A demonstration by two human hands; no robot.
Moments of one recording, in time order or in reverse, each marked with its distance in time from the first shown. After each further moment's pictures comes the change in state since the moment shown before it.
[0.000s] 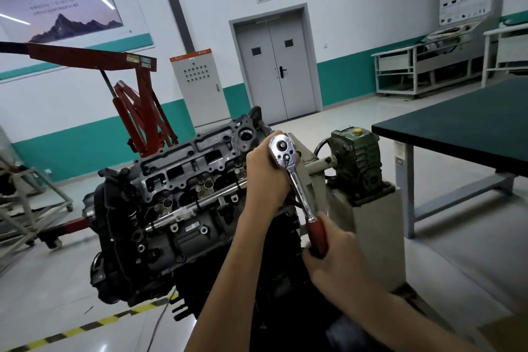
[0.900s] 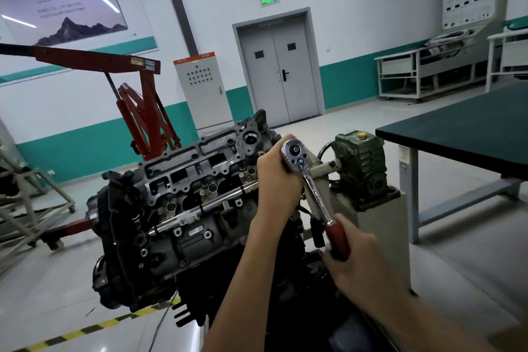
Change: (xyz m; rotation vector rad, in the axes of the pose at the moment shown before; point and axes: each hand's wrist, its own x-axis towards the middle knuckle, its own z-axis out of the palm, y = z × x) left_hand -0.001 -0.002 0.010 -0.096 0.011 0.052; right_hand 0.005 0.019 -0.011 -0.098 0.058 -0.057
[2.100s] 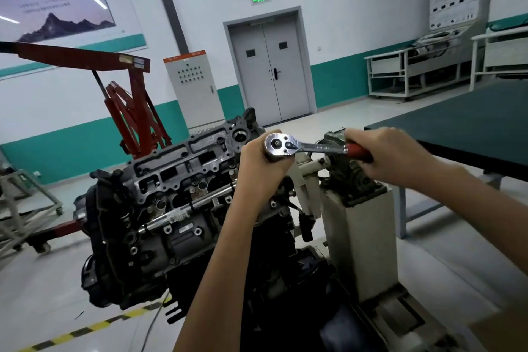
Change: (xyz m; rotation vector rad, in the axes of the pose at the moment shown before) left_hand 0.009 0.011 -0.016 0.073 -0.135 -0.102; right_hand 0.111 0.012 -0.105 -0.658 -0.158 -0.340
